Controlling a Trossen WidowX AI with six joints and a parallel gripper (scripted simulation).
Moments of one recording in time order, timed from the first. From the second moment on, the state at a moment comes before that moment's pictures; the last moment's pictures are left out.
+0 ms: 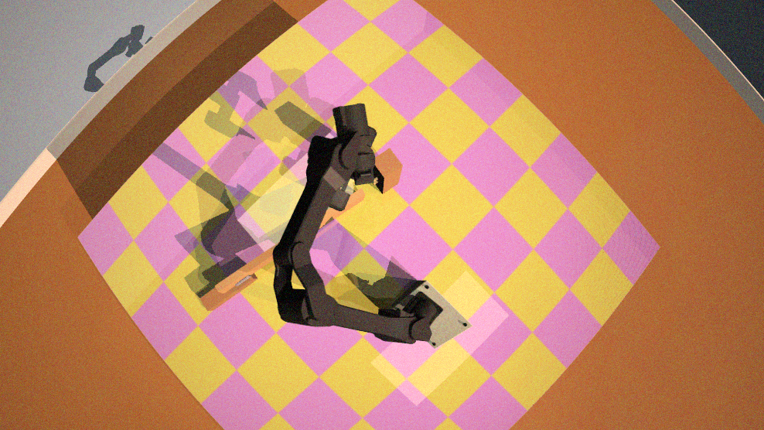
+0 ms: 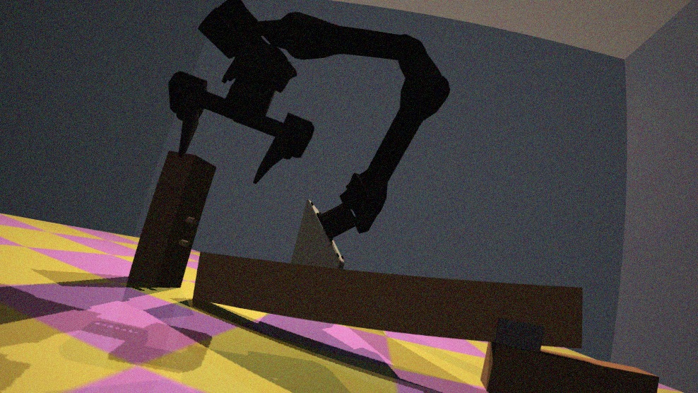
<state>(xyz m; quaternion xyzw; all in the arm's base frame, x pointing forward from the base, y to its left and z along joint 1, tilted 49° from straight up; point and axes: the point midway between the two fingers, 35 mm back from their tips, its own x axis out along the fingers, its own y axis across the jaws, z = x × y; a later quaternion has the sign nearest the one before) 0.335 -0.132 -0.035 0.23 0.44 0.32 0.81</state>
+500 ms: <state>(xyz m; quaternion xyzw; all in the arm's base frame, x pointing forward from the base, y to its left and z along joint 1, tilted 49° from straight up) 0.321 -0.049 -0.036 -0.11 0.35 0.55 0.76</state>
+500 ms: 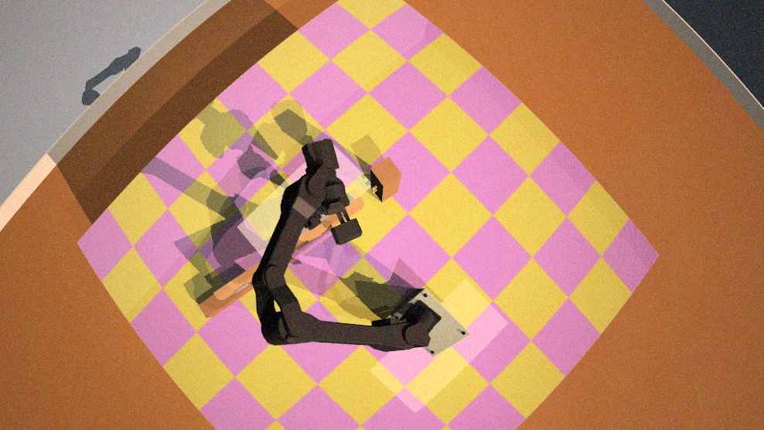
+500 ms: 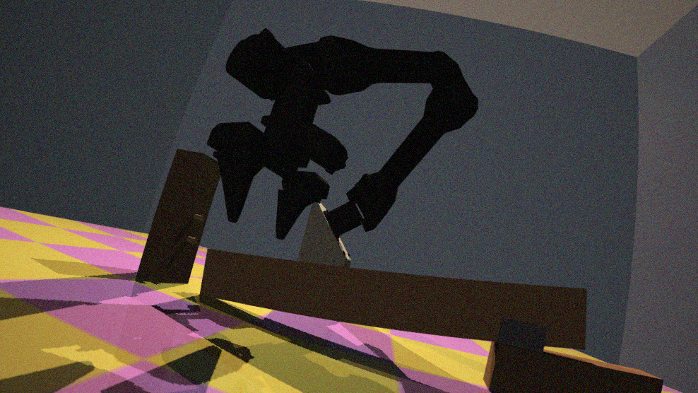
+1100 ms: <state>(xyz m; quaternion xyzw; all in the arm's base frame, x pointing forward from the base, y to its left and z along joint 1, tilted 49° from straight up) 0.316 -0.030 -0.038 -0.18 0.31 0.59 0.72</state>
